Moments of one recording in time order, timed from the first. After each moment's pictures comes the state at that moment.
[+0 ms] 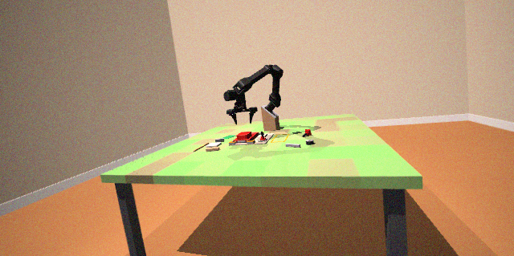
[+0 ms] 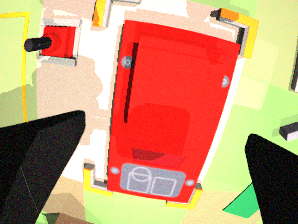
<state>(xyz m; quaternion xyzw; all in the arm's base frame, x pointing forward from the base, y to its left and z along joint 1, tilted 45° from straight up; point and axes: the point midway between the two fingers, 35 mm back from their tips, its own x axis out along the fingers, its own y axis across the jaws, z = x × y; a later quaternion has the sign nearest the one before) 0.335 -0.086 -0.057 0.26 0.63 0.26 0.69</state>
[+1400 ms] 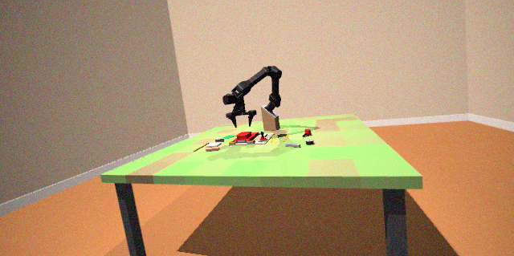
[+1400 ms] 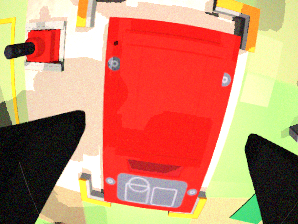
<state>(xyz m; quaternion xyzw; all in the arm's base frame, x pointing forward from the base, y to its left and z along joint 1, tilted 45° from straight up) 0.333 -0.077 -0.079 0.28 0.63 0.25 0.68</state>
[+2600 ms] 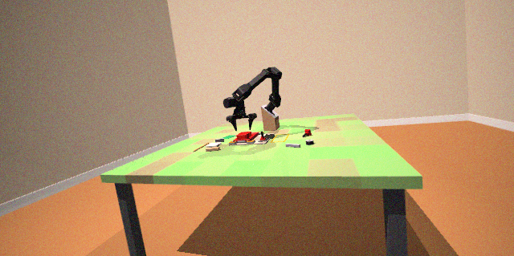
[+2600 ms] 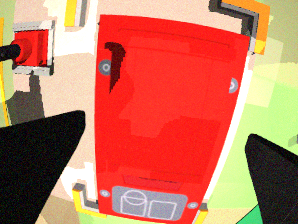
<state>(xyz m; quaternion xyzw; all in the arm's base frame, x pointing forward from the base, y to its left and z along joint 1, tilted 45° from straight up) 0.334 -0.063 -0.093 0.28 0.63 0.25 0.68</state>
